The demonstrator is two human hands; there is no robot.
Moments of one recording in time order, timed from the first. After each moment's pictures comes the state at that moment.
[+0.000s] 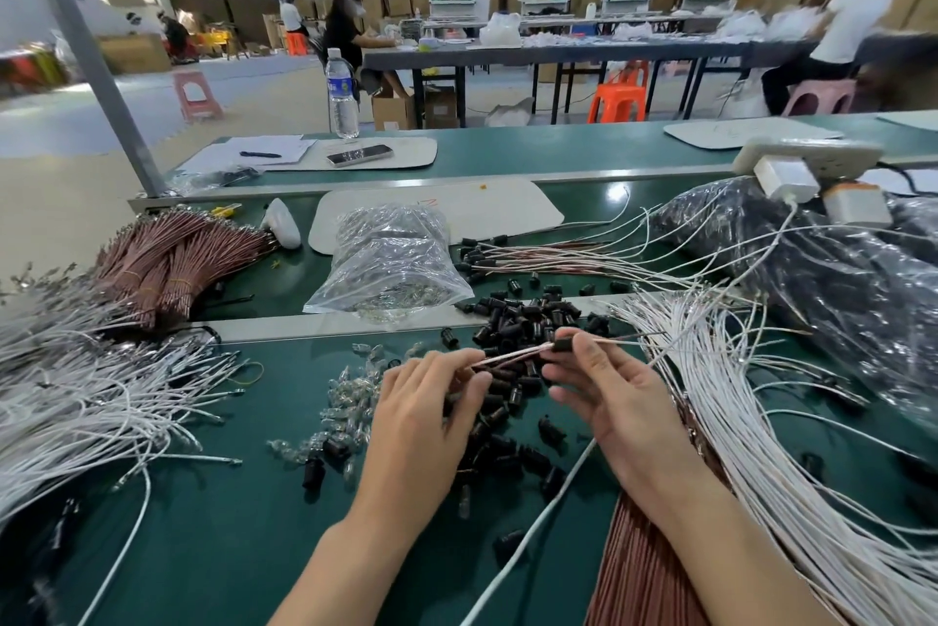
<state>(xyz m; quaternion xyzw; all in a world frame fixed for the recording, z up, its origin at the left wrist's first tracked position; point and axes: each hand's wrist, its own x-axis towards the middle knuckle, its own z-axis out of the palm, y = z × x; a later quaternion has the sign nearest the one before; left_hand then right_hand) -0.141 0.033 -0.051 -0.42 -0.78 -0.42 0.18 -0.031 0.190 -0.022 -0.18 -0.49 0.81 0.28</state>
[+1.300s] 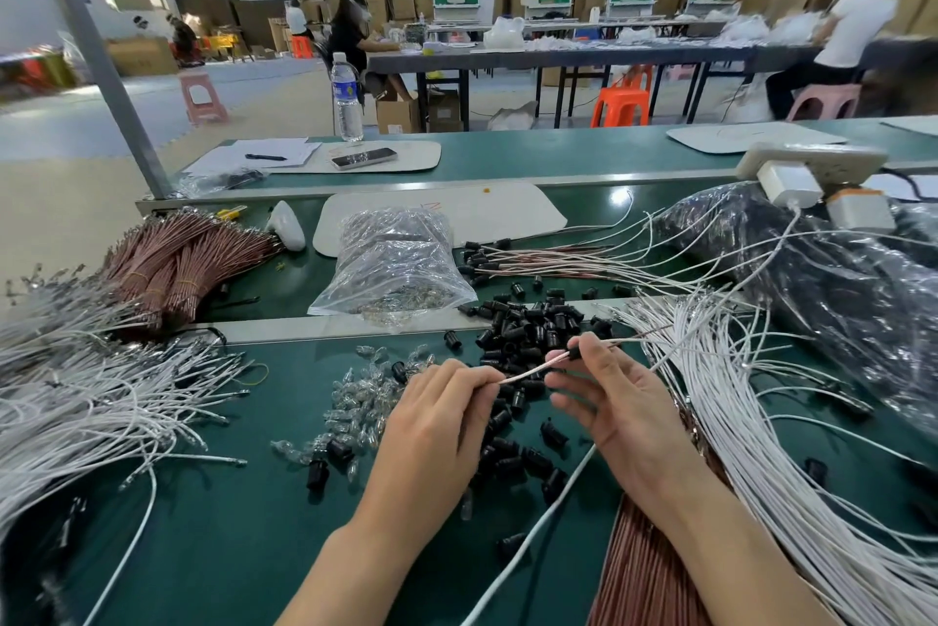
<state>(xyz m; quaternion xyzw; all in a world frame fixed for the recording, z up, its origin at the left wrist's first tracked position) -0.134 0.034 -0.047 -0.48 -0.75 -0.41 0.19 -0.030 0.190 -0.018 -0.18 -0.45 0.84 0.25</state>
